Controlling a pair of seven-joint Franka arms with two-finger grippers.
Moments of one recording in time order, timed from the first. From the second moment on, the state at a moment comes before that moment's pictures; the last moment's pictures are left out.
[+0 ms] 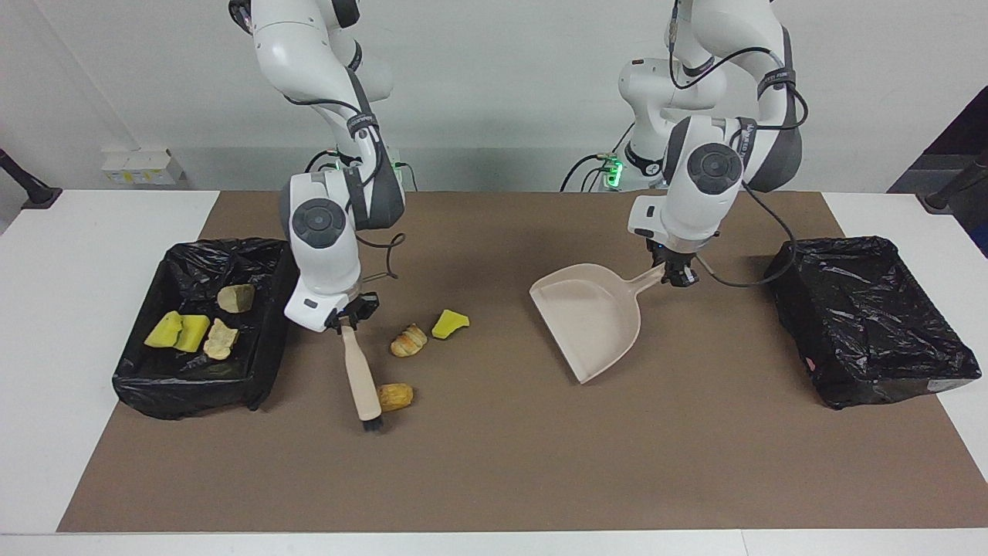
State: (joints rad) left arm -0.29 0.08 -0.09 -2.00 0.09 1.85 0.86; right arm 0.11 0.34 0.12 -1.81 -0.16 2.00 -0.08
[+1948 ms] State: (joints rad) left arm -0.38 -0.01 -0.10 -2.23 0.09 2.13 0.63; right arm 0.22 0.15 0.12 -2.10 0.03 1.95 0.23
